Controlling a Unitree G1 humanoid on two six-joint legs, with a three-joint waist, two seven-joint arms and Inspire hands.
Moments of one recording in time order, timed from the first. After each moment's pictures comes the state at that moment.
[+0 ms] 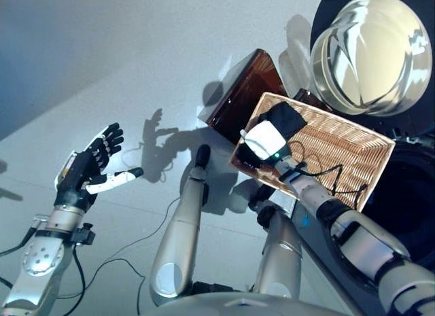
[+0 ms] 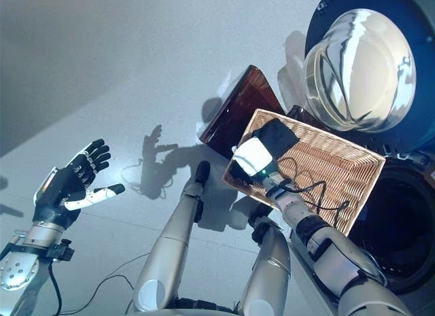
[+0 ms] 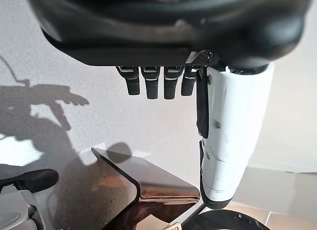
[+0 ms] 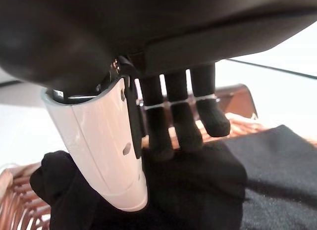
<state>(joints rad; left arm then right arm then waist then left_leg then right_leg) 0.37 0.75 0.04 -0.08 -0.53 -0.40 -0.02 -0.66 -0.51 0.81 0.92 -1.27 0.13 -0.70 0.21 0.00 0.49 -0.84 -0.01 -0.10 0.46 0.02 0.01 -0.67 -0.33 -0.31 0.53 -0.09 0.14</state>
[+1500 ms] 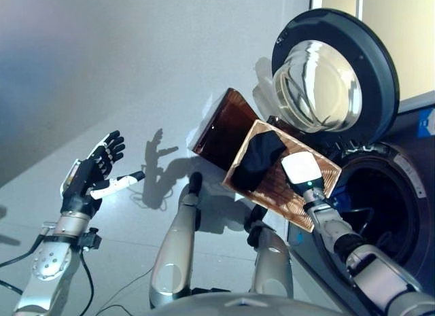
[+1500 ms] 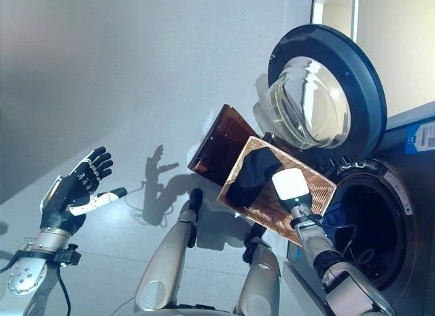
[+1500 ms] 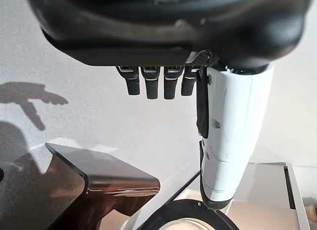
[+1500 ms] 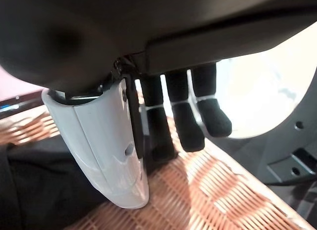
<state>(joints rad) 0.37 0.67 0.02 -0.04 -0.52 -0.40 -0.02 -0.40 -0.54 0.62 0.96 -1.07 0.15 -0.70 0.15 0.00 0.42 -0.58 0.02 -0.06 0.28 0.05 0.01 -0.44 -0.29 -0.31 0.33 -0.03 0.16</state>
